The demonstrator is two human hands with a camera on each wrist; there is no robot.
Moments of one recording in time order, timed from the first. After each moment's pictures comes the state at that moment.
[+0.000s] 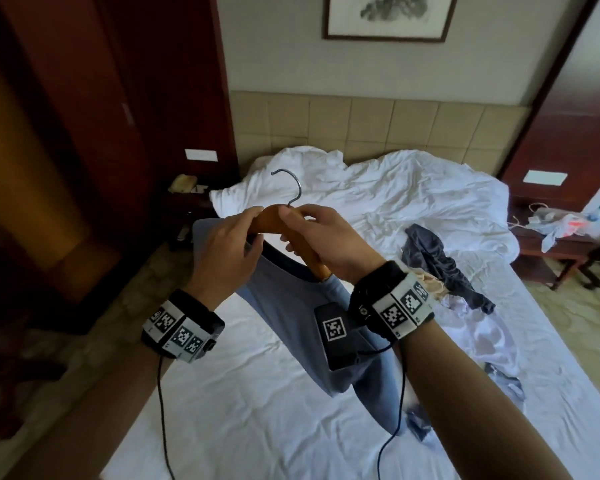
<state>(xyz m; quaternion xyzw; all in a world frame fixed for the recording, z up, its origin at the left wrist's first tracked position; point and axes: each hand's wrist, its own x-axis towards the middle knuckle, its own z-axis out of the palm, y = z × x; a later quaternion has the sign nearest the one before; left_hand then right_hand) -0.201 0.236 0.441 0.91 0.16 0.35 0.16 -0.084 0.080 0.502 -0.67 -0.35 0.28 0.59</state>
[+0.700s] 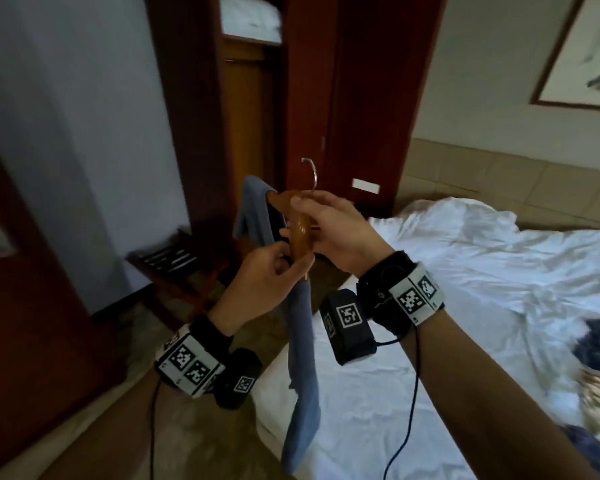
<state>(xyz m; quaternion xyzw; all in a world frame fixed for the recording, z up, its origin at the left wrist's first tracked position) -0.609 0.212 0.503 0.79 0.33 0.37 0.35 -0.454 0.191 0.576 -0.48 -0.42 0.50 0.58</state>
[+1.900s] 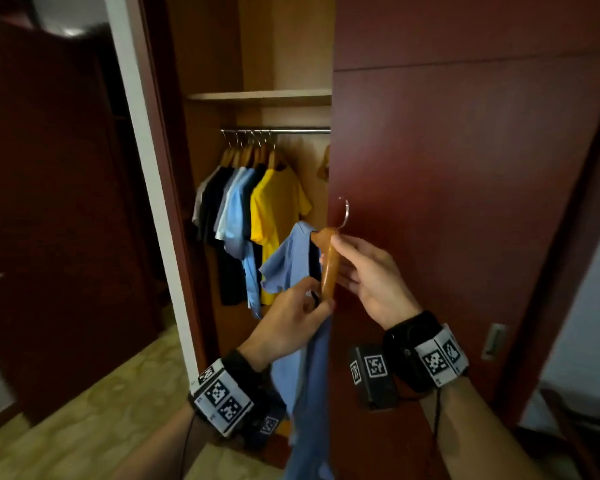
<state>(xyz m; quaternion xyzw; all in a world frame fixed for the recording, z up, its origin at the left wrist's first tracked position) -1.489 0.380 0.519 0.51 0.73 0.46 0.04 -1.402 0.517 0.568 -0.11 -0.58 0.75 0.32</state>
